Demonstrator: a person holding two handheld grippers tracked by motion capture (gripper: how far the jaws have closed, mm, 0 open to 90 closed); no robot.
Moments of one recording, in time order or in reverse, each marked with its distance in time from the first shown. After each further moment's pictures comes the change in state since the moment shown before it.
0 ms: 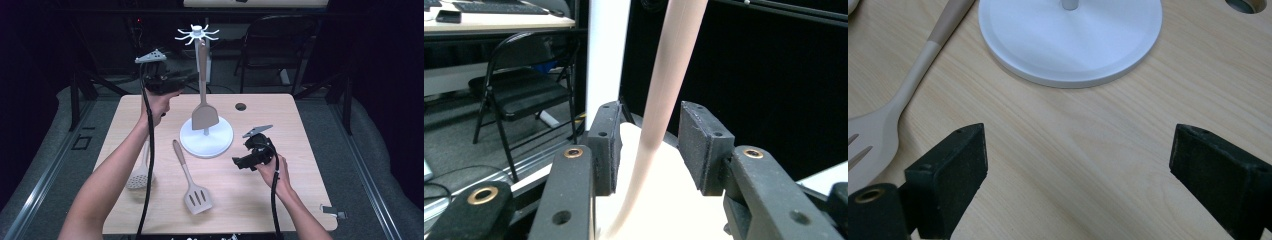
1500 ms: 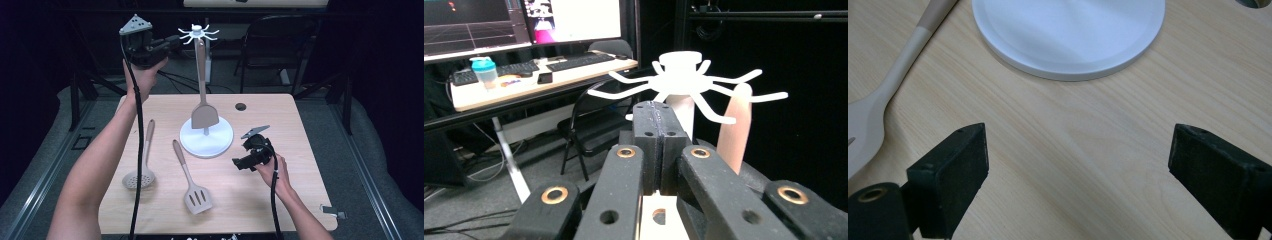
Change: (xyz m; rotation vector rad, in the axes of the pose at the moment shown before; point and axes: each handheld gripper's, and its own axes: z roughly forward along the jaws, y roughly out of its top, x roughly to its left) left arm -0.008 0.074 -0.023 -0.086 0.261 0.170; right arm -0.001 0.000 0.006 0.040 -0.014 -0.042
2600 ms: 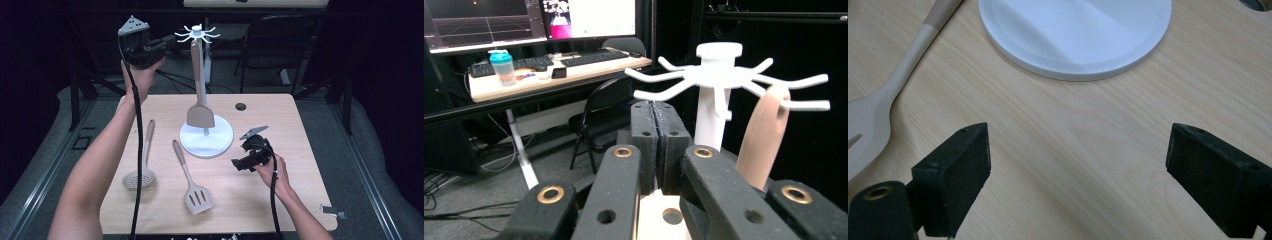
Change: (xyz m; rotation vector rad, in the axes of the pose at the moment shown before) left arm 0.010 -0.012 -0.004 0.006 0.044 -0.038; right arm 0.004 0.001 0.000 -0.003 0.005 -0.011
